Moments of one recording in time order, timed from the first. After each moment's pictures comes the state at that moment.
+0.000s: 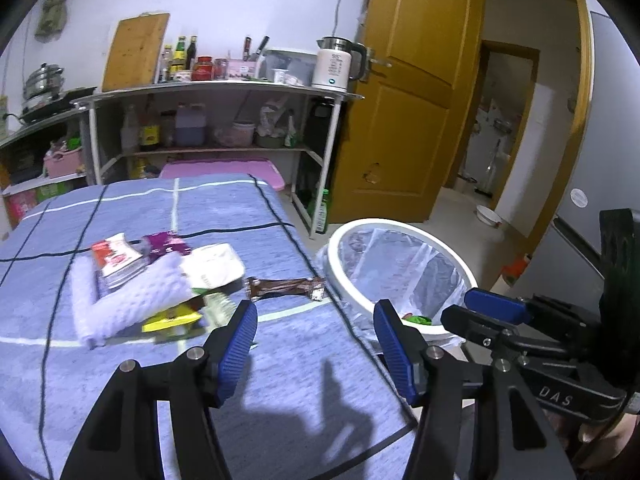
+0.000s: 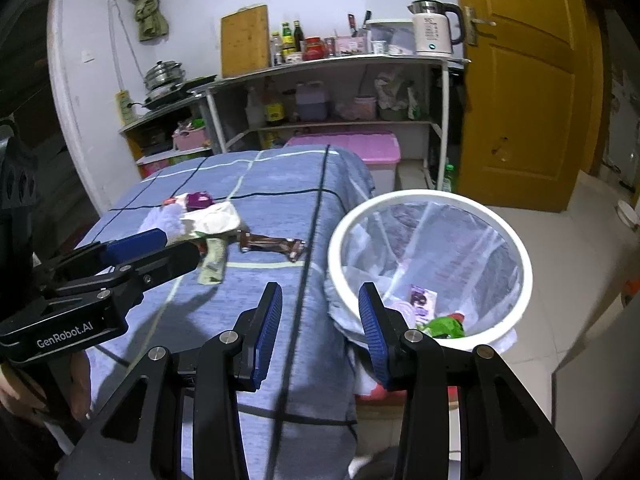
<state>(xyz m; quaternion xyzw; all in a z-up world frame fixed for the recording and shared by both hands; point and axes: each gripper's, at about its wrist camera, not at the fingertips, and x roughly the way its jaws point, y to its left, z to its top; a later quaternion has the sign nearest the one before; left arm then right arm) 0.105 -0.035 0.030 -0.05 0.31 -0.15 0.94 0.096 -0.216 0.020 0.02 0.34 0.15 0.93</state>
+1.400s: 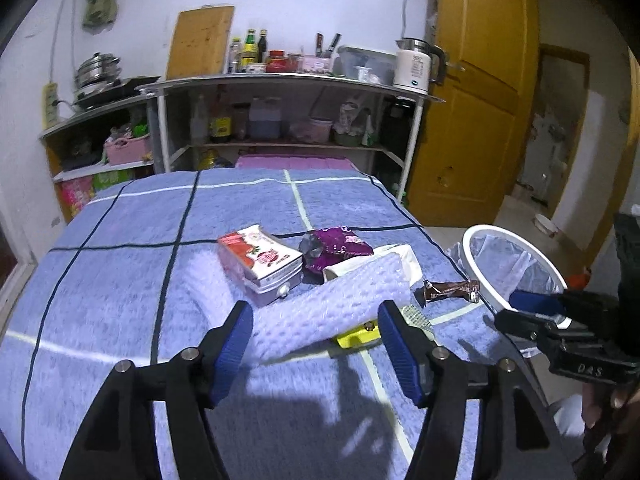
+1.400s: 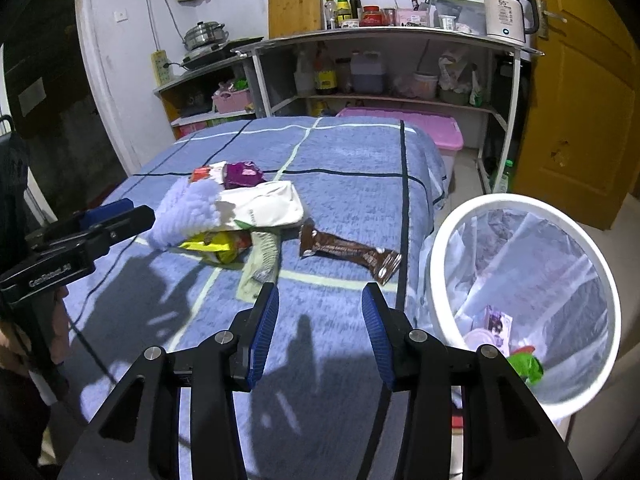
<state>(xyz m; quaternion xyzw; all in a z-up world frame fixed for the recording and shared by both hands) 0.139 0.081 0.006 -0.03 0.32 -0.06 0.94 0.161 -0.138 -0.016 -0.02 0.38 0.23 0.89</state>
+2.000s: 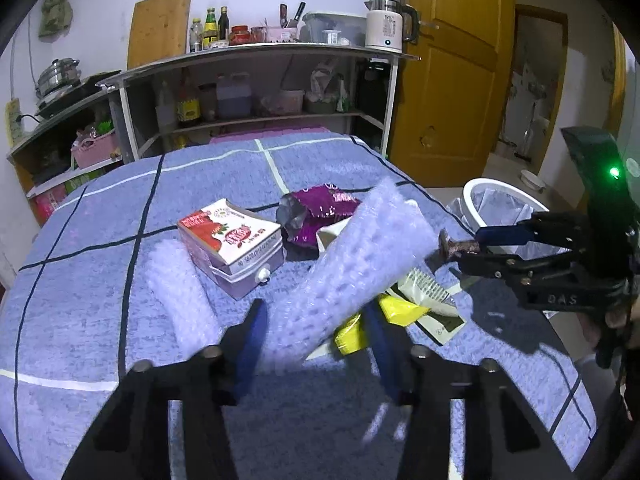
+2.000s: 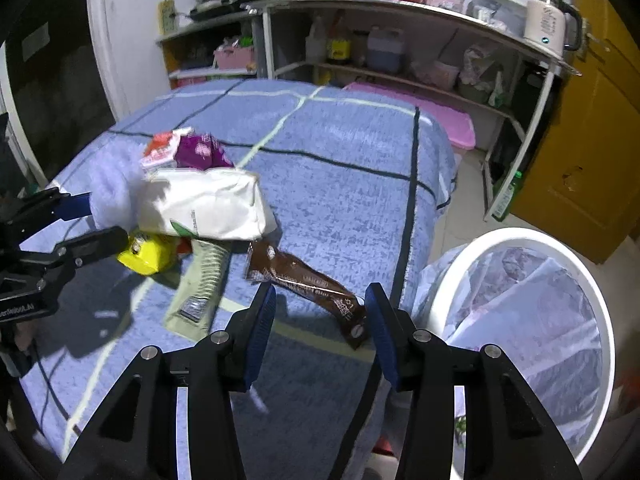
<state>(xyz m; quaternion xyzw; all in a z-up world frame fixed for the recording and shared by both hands) 0.172 0.072 -0.029 0.01 0.37 -0.10 0.93 0.227 -0.118 -0.043 -0.11 0.42 0.24 0.87</state>
